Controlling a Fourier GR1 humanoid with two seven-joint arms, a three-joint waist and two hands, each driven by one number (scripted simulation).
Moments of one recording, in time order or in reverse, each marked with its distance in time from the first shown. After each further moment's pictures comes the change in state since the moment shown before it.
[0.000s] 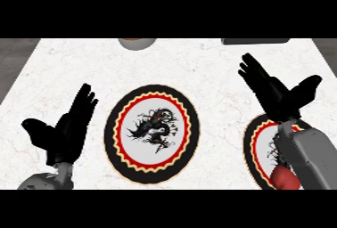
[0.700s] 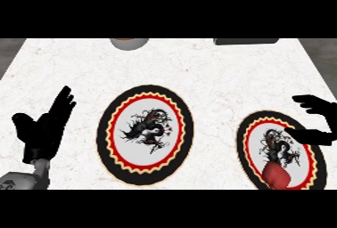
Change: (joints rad) left arm 0.009 0.124 0.085 0.136 -0.009 -0.104 -0.039; right arm 0.208 -0.450 0.118 -0.050 0.434 -0.162 0.315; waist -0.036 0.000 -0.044
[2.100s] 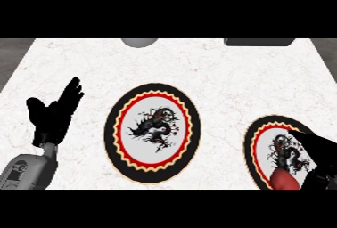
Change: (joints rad) left arm -0.120 -0.055 0.056 0.155 -0.039 -0.123 -0.030; right arm 0.030 -0.128 0.211 -0.374 0.020 0.450 0.642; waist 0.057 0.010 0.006
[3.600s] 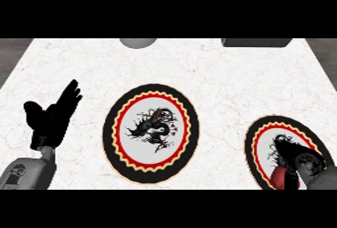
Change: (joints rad) left arm 0.028 -0.030 0.050 -0.008 -0.040 -0.049 0.001; right arm -0.108 0.160 0.179 0.316 0.033 0.166 0.009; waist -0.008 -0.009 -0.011
